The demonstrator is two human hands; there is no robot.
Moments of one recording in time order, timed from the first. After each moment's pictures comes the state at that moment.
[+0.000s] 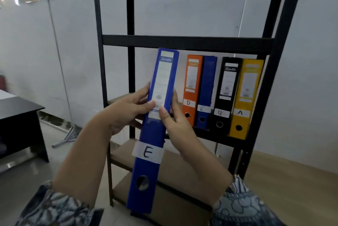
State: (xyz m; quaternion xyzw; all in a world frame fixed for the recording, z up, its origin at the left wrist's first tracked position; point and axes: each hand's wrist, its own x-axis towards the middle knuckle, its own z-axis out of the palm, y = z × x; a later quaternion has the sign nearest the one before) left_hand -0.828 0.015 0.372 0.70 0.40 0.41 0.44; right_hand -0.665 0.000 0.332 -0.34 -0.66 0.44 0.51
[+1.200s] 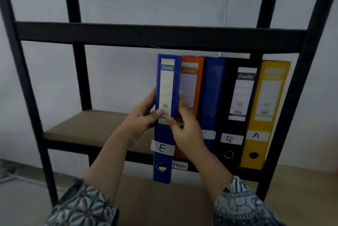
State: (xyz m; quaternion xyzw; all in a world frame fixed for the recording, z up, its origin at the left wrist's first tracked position) left_hand -0.772 0.325 0.328 0.70 0.17 0.44 0.53; right_hand -0.627 0.268 0.303 -0.48 -0.67 0.05 0.57
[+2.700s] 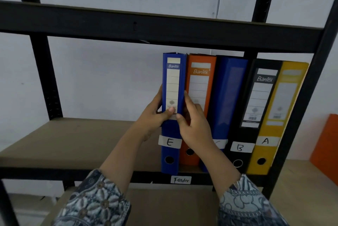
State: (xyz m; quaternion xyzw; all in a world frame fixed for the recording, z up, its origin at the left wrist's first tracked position) left_hand -0.725 0.425 0.323 0.74 0.20 0.41 0.49; right_hand -0.605 0.339 0.307 -0.62 -0.61 -0.07 0.50
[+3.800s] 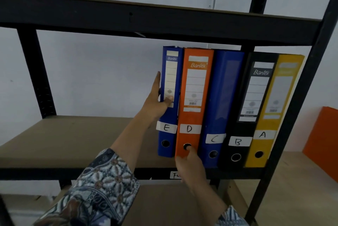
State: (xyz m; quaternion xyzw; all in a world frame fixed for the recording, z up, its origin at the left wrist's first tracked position) left_hand -0.703 0.431 0.337 0.73 0.26 0.43 0.46; right_hand -0.624 0.322 0.209 -0.79 -0.34 0.23 0.45
